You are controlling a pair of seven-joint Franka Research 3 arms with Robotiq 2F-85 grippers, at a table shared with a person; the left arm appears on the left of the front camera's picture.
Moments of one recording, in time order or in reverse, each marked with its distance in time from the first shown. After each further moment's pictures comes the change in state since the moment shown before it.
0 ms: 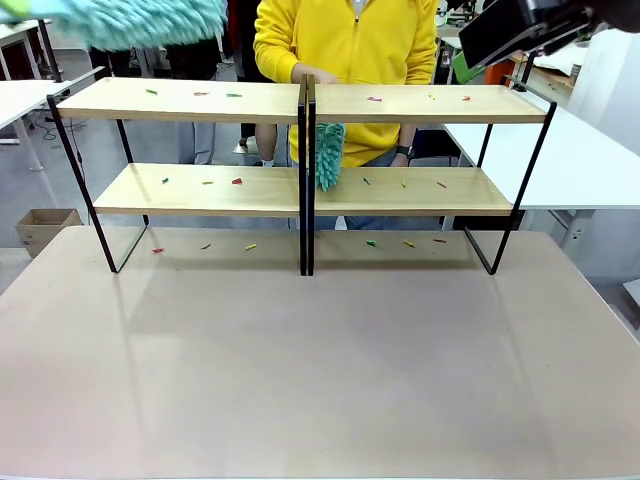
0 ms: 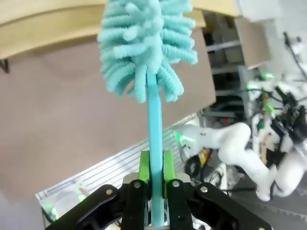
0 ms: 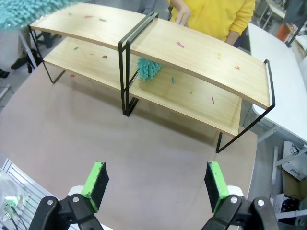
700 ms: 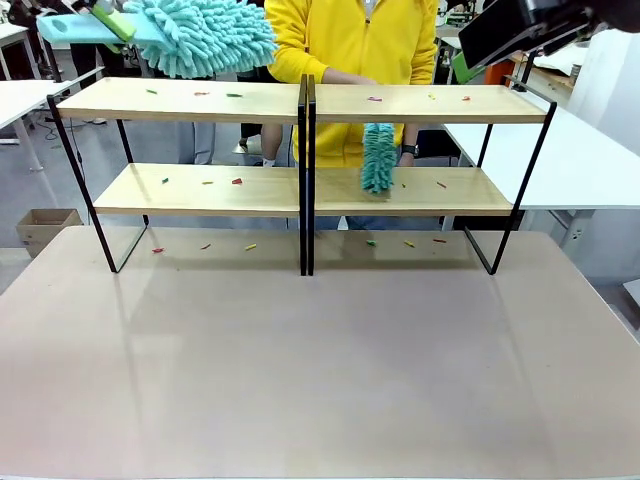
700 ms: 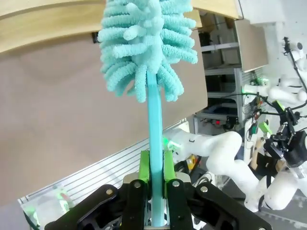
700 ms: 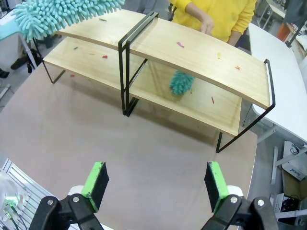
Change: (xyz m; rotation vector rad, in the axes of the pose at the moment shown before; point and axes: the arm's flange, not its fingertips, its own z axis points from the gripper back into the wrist) left arm 0.017 -0.025 -0.049 -0.040 0.018 0.048; right arm 0.000 0.000 0.000 0.000 0.000 0.000
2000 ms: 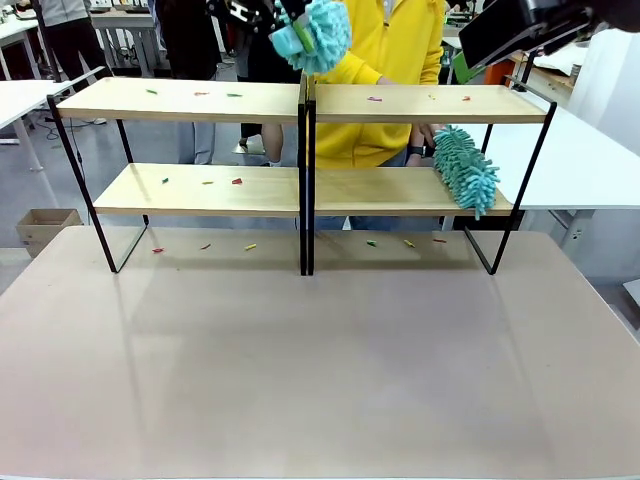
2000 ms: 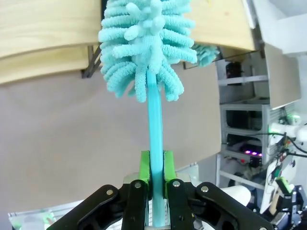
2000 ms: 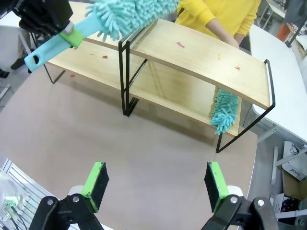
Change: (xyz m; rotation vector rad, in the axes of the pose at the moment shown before) left arm 0.045 -0.149 -0.139 0.210 -0.142 0.025; right arm 0.000 0.000 0.000 0.000 0.000 0.000
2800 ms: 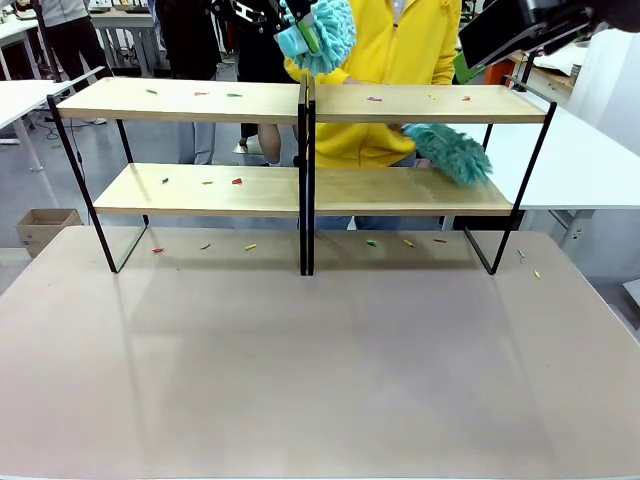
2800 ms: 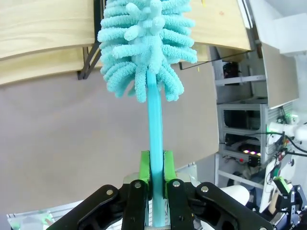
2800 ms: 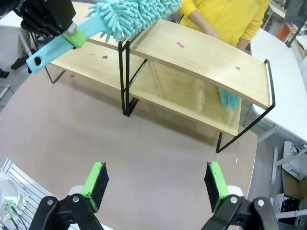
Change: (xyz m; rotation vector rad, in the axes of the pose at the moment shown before) left arm -0.001 -0.002 -0.005 -0.004 0.013 -0.004; right arm 0.000 0.000 0.000 0.000 0.000 0.000
